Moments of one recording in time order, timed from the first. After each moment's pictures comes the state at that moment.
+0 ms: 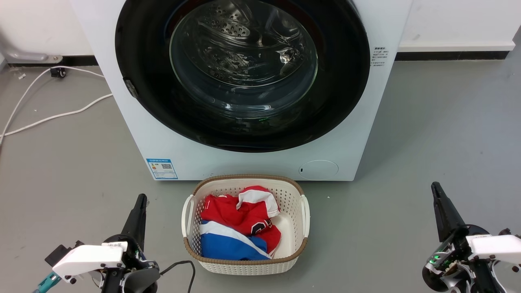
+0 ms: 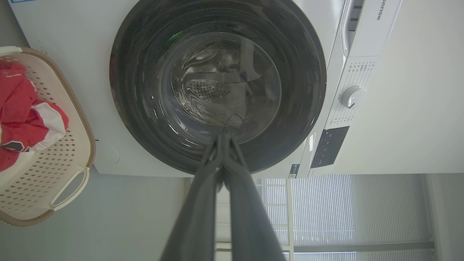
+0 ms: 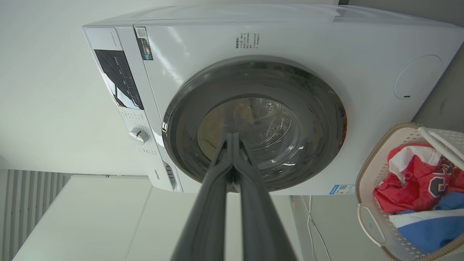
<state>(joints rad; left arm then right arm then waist) -0.10 0.05 0.11 0.25 -1.61 -0.13 0.11 -0.10 -0.05 -0.11 0.24 1.61 0.13 0.11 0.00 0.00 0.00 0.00</state>
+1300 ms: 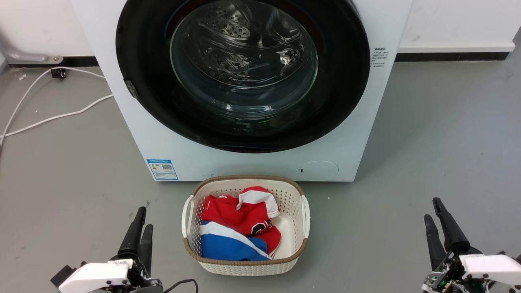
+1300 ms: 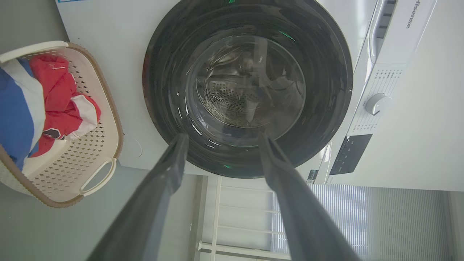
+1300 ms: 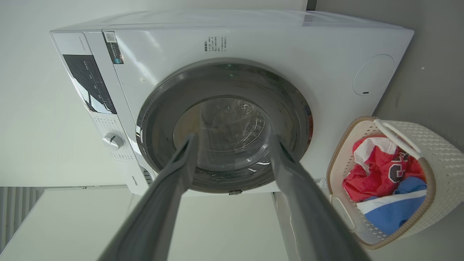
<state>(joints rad) -0.05 0.05 0.10 0.28 -1.61 -0.13 0.09 -0.04 -0.05 -0.11 0.28 1.59 0.13 0.09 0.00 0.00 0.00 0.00</state>
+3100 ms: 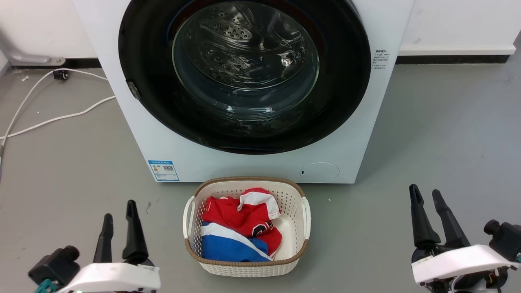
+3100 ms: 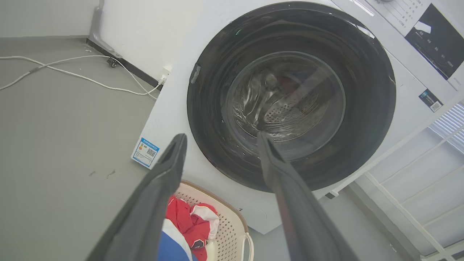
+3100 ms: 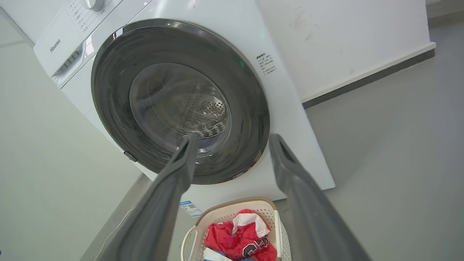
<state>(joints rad) 0.08 0.05 0.06 -0.05 -0.67 0.05 -0.12 0.00 -0.05 -0.01 0.08 0.58 0.13 -0.12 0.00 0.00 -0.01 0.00</state>
